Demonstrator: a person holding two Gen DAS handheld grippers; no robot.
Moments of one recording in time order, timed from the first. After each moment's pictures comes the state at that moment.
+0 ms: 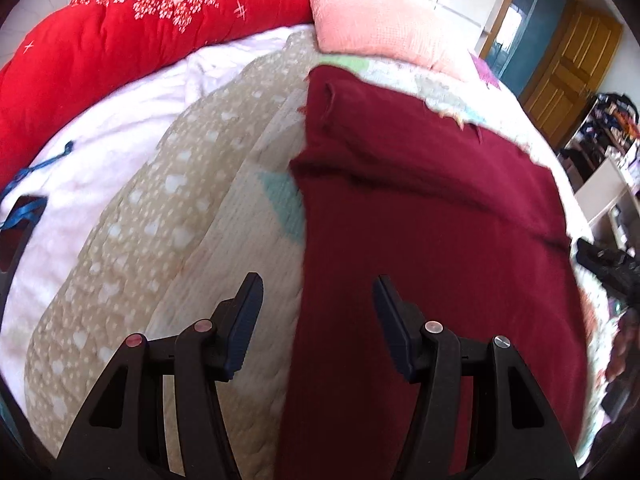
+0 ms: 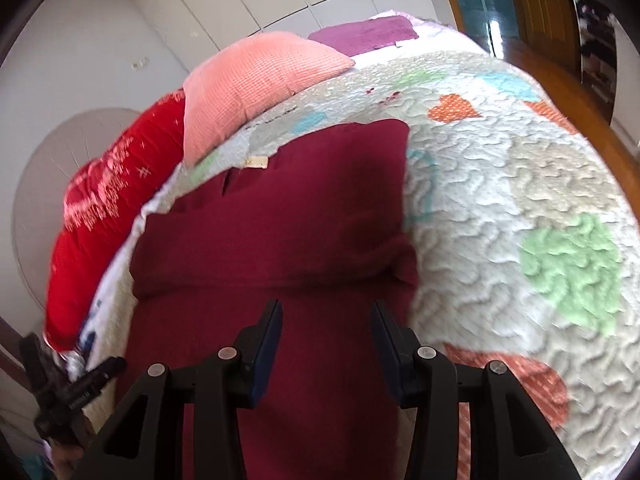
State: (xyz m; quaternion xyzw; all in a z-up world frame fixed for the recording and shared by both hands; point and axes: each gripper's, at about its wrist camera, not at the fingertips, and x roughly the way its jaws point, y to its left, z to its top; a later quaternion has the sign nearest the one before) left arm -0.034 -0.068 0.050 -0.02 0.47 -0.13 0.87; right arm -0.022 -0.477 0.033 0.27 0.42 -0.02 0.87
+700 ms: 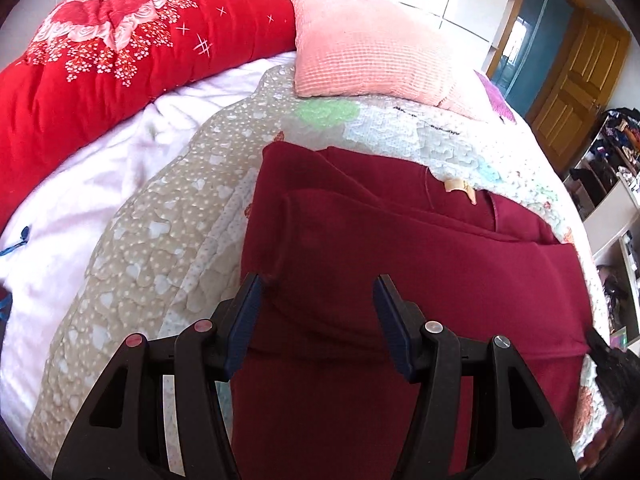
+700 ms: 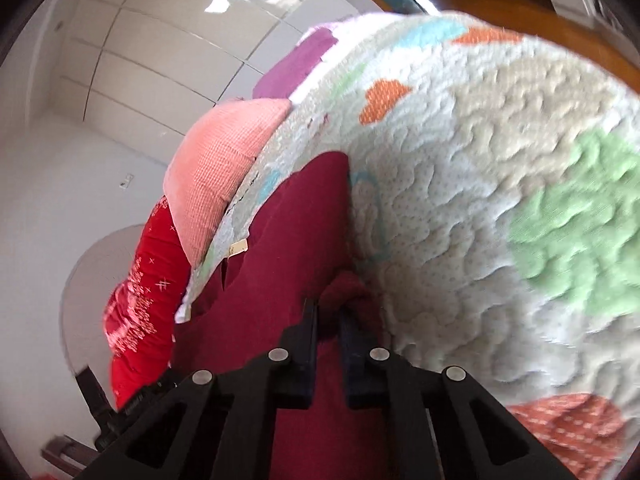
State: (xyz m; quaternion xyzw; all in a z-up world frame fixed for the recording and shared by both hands) left arm 0.067 -0.130 0.057 -0.01 0.45 -0.11 0.89; right arm -0.022 -0.531 0.001 0.45 0.31 -0.06 0.83
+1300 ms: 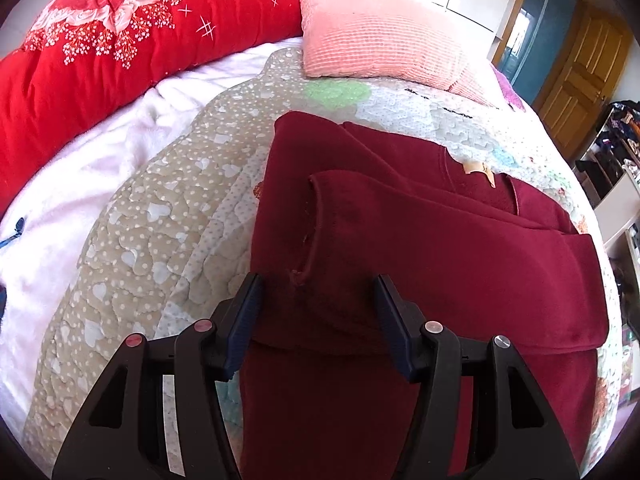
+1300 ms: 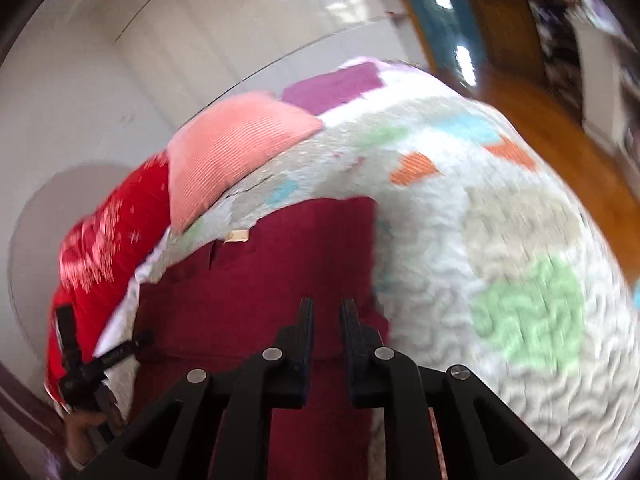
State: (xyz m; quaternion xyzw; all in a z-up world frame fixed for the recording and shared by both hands) left arm 0.069 -0.127 0.040 0.00 0.46 -0.11 0.88; right arm -0.028 -0.502 0.061 0.26 0.34 -0.08 0.90
